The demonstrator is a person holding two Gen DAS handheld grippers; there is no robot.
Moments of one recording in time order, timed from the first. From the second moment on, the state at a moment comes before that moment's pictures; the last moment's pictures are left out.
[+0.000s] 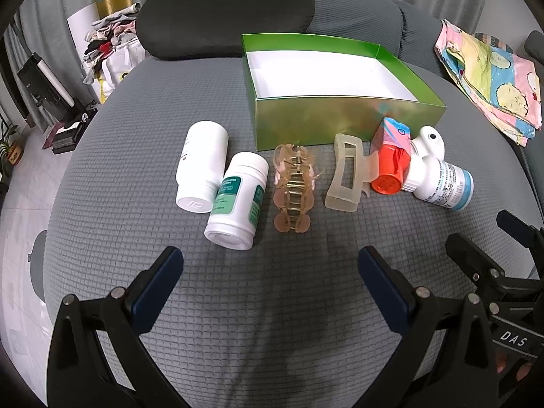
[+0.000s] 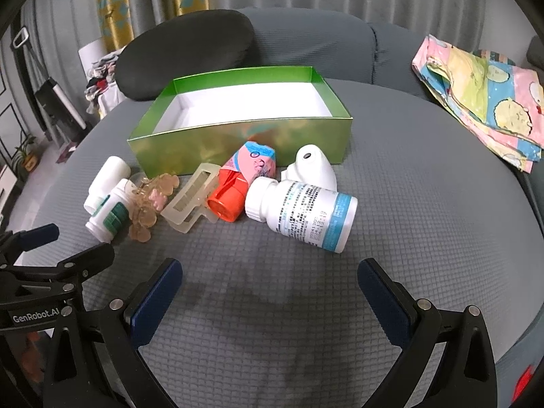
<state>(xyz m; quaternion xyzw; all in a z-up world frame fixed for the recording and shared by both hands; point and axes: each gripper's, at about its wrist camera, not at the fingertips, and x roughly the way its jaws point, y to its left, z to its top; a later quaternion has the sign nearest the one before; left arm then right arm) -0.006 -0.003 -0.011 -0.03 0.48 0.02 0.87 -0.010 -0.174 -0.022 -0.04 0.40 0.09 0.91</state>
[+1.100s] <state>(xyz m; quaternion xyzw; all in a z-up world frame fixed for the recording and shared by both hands) -0.017 0.031 -0.023 -0.05 0.48 0.01 0.87 -0.007 -0.174 -0.029 0.05 0.44 0.19 0.87</state>
